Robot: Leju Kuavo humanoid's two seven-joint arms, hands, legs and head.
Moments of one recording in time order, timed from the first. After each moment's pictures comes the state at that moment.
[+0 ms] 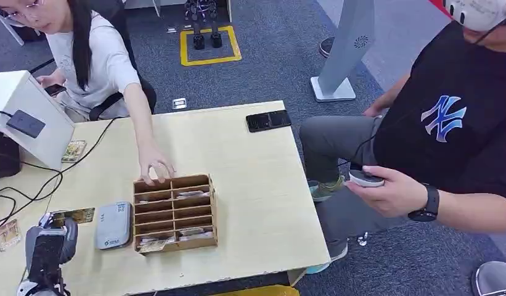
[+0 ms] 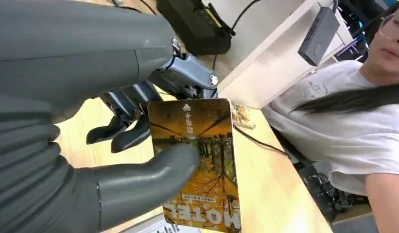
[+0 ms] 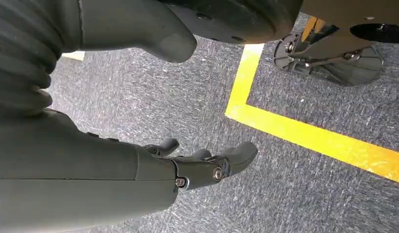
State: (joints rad) left arm -0.12 0.05 0.26 -1.17 -0.51 0.23 -0.46; right arm -0.12 -0.04 1.48 -0.12 -0.96 -0.27 -0.02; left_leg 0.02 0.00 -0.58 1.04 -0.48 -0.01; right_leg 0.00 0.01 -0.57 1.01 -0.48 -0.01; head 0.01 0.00
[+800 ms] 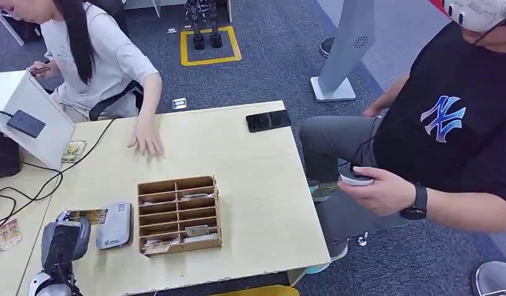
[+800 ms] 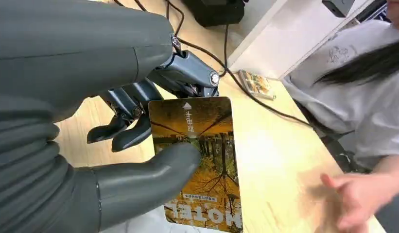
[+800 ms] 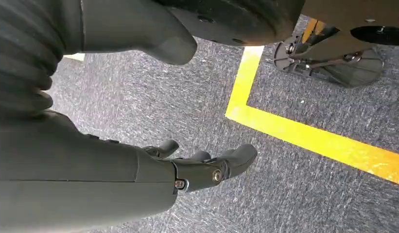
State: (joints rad) left arm -0.16 0.04 0.23 -1.07 -0.56 0.22 -0.41; right arm -0.12 -0.03 1.50 -0.12 -0.98 -0.27 -0.02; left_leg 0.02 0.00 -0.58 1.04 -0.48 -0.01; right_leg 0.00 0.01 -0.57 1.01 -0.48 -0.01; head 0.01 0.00
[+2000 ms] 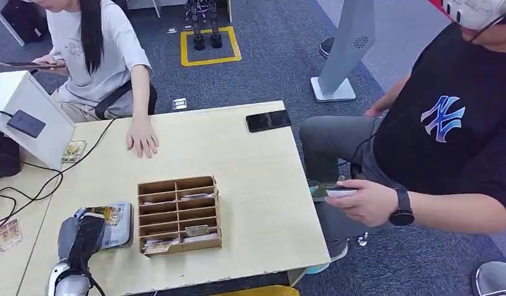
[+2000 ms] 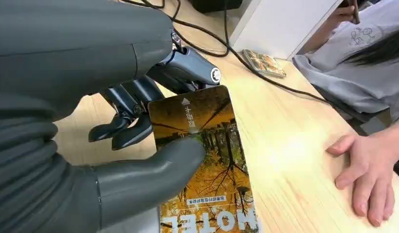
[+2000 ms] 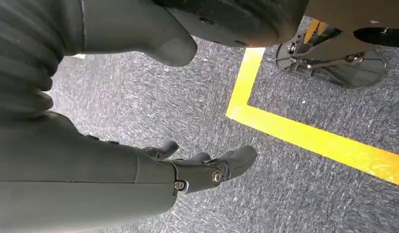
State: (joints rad) left arm -0.24 0.03 0.18 -0.92 -0.72 0.34 -0.35; right arm -0.12 -0.03 1.52 -0.12 -1.00 -0.27 -0.02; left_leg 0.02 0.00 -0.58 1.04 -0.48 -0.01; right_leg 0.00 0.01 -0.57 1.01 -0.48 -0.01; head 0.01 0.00
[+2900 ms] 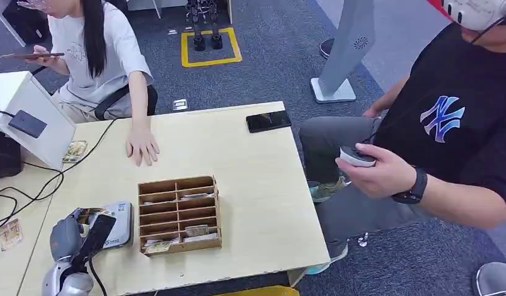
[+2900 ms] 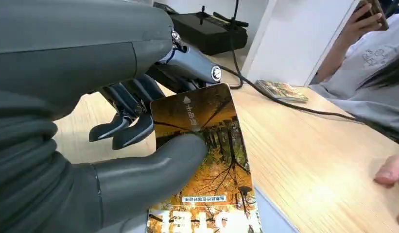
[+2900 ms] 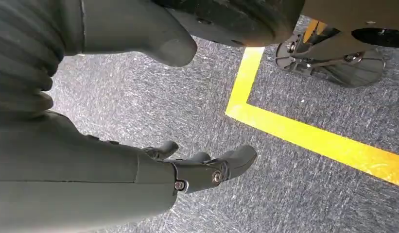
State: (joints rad) left arm -0.32 0.06 0.18 -0.71 -0.91 0.55 -0.30; right arm -0.13 -0.03 1.54 -0.12 -1.00 -0.27 -0.01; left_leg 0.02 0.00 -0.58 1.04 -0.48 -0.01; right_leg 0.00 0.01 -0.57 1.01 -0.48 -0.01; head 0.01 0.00
